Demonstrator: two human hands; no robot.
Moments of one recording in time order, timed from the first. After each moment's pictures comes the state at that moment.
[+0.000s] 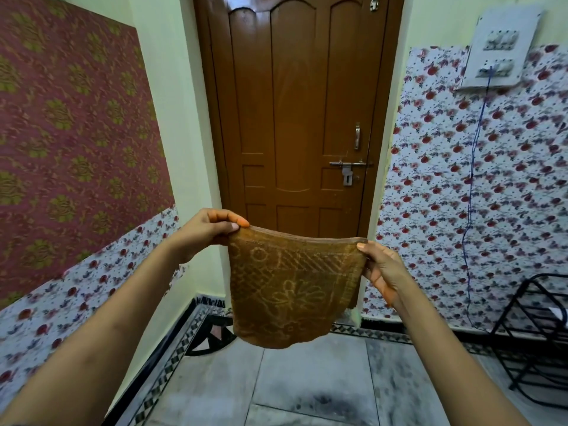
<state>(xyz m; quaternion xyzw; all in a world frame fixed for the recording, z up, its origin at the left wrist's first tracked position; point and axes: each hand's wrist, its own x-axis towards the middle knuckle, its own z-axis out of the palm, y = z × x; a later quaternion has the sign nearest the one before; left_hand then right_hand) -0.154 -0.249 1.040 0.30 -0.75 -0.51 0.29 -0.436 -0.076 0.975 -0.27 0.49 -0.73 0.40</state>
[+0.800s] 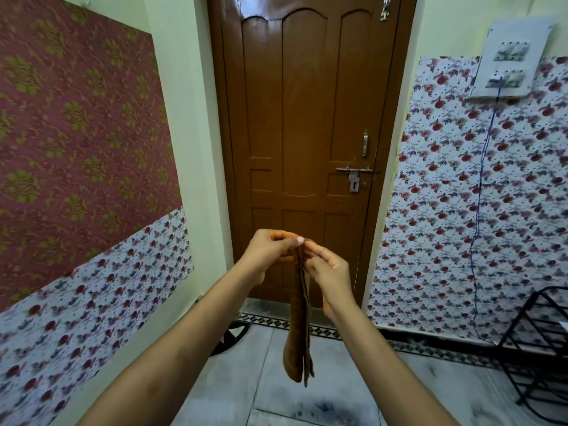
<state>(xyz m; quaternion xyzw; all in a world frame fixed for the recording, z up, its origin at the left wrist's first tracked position) -0.229 -0.190 1.014 0.33 -0.67 -0.57 0.35 -0.329 -0.101 0.981 -0.34 0.54 -0.70 0.33</state>
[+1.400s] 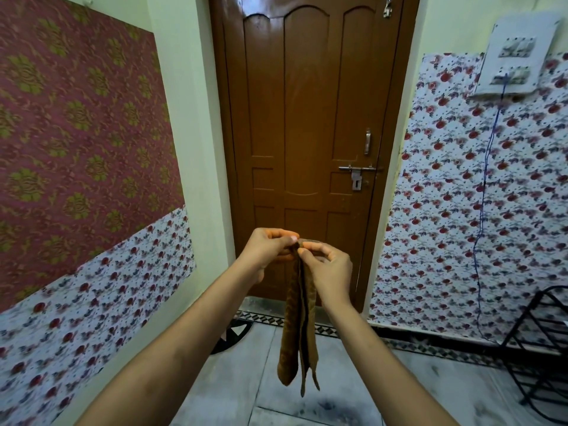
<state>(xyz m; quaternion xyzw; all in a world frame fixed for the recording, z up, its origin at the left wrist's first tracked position) -0.225 -0.192 1.015 0.34 -0.63 -0.60 0.36 -0.324 -0.109 0.979 -0.41 0.58 -0.69 0.15</state>
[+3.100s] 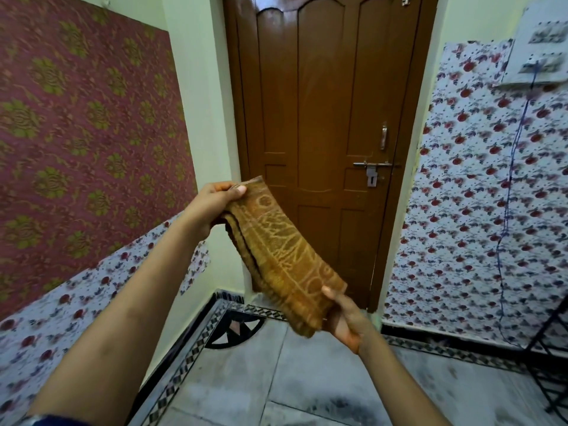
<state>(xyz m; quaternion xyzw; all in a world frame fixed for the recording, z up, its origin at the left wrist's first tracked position) -0.145 -0.232 1.088 0.39 -0.65 -0.51 0.40 -0.350 -0.106 0.901 -0.24 0.37 -0.64 0.63</state>
